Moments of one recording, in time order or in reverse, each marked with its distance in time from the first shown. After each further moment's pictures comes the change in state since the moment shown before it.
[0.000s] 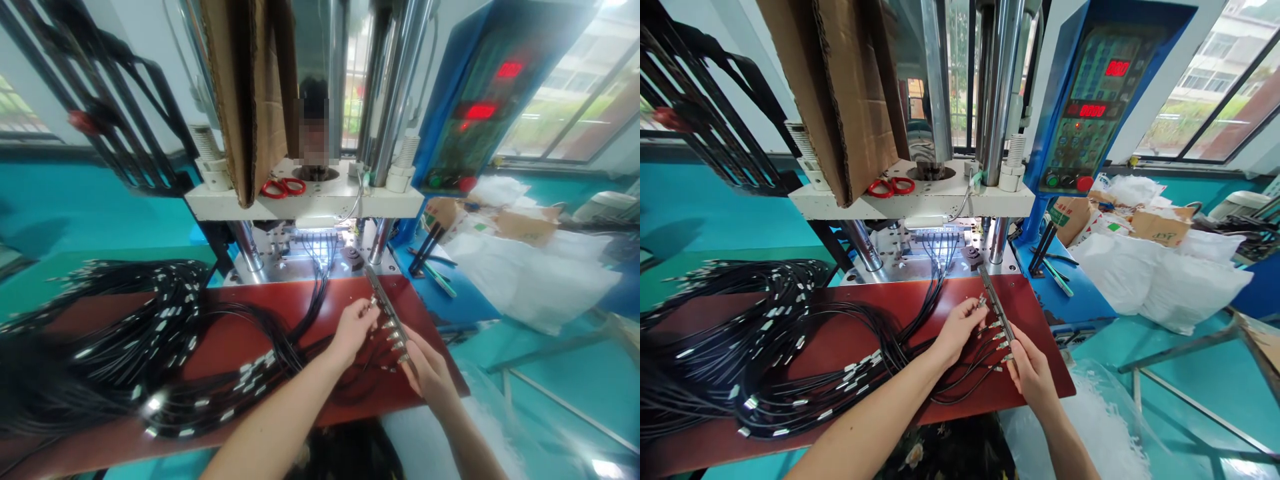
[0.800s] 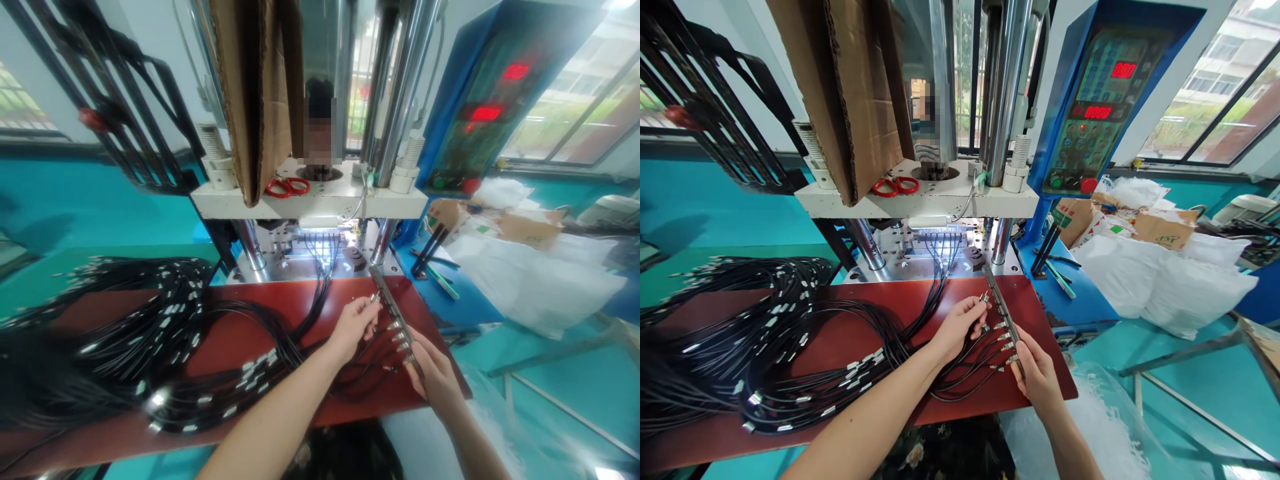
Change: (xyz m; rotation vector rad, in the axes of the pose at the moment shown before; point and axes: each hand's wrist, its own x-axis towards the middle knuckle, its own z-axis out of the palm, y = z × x) left_hand 0.004 0.005 -0.005 -0.119 -0.072 -0.066; right_hand -0.003 -0.004 -0.003 0.040 0.006 0.047
